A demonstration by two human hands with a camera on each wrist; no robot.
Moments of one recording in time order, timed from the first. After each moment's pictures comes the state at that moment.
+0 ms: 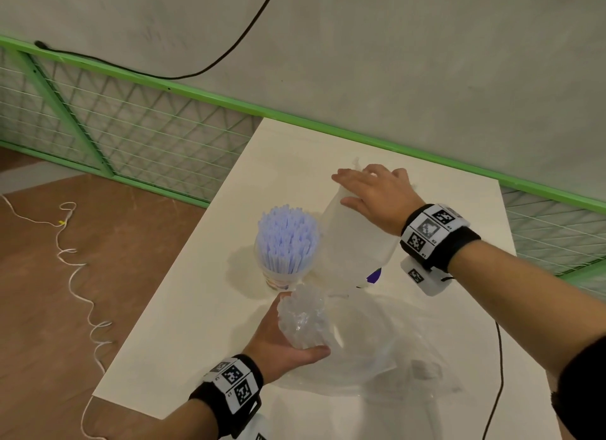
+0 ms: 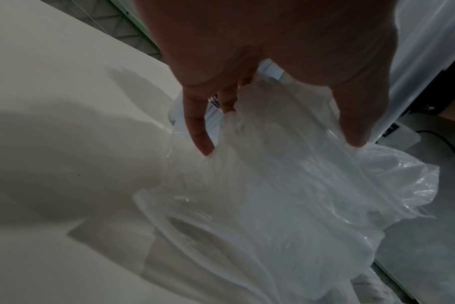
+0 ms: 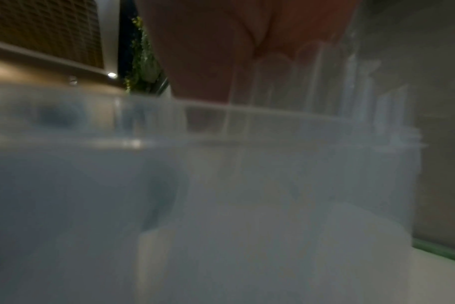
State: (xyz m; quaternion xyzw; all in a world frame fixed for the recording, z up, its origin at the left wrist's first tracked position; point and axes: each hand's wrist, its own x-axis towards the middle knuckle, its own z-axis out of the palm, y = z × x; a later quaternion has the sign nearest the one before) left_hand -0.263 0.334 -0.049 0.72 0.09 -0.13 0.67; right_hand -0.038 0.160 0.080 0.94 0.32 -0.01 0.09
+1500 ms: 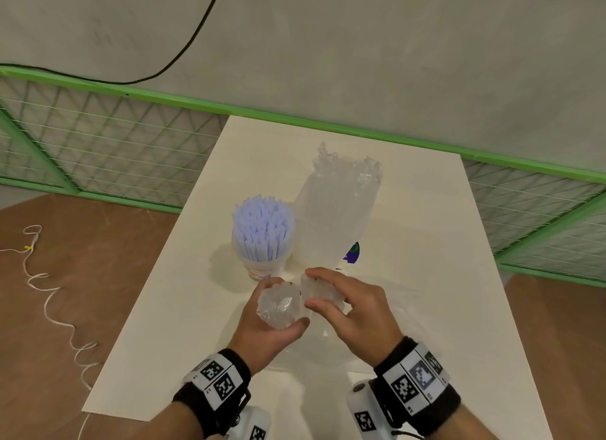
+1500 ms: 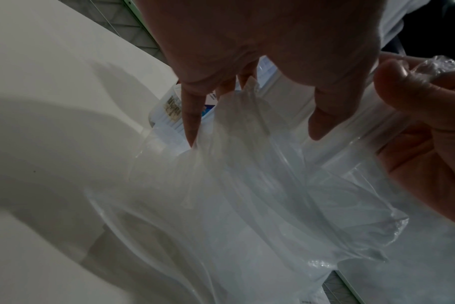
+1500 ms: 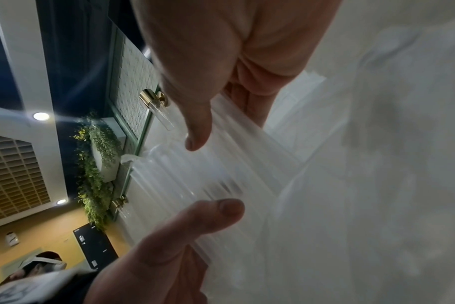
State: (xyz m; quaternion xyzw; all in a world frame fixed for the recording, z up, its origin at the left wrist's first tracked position) left_hand -0.268 0.331 -0.029 0.72 0.06 -0.04 0.69; right_hand -0.246 0.155 0.030 0.85 0.20 0.04 -0.49
